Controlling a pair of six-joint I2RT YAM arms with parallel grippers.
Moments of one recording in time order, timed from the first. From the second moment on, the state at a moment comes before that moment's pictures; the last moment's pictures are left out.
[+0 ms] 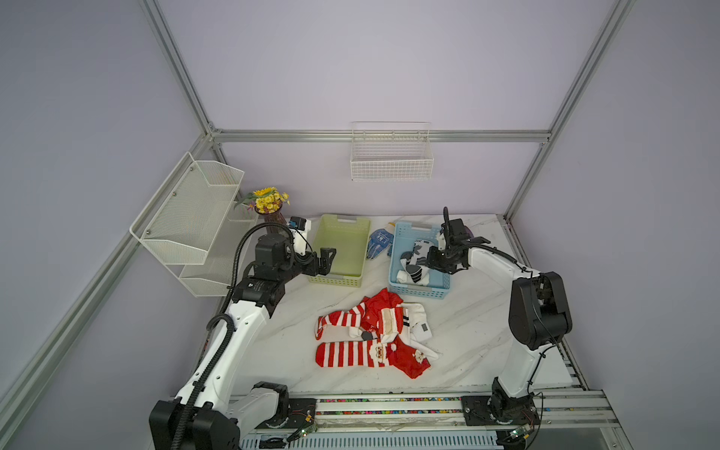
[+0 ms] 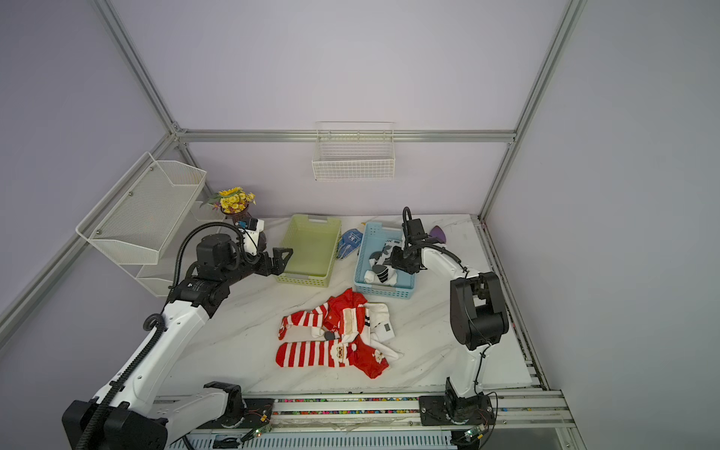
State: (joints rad) left arm -0.15 1.12 1.03 -0.34 0.30 -0.10; right arm 0.22 1.86 1.39 -0.58 -0.17 0.46
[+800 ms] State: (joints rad) left arm -0.15 1.12 1.03 -0.35 0.30 -0.10; right arm 0.21 1.73 1.36 -0.64 -0.10 0.44
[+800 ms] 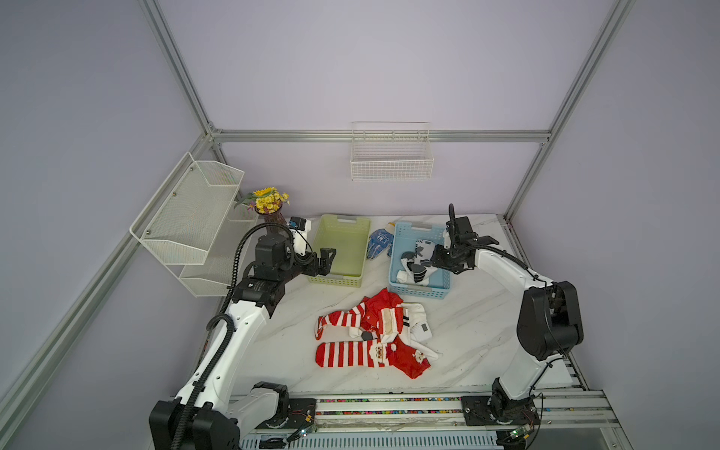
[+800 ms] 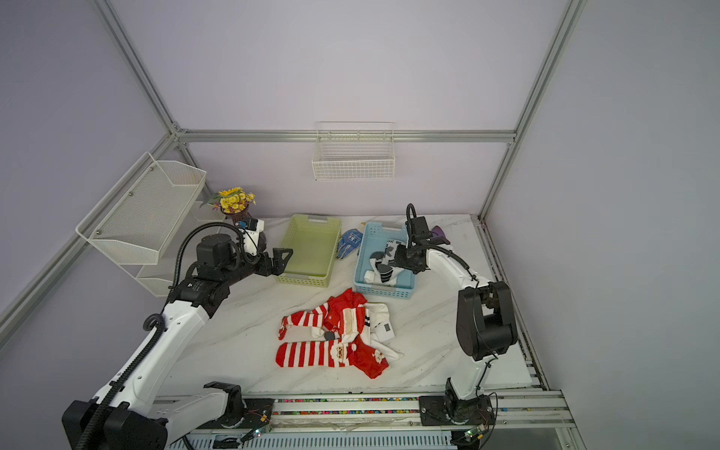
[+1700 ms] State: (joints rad) left arm -0.35 1.12 1.06 -0.65 0.06 -0.13; right arm 0.30 1.51 1.31 -0.72 -0.10 0.45
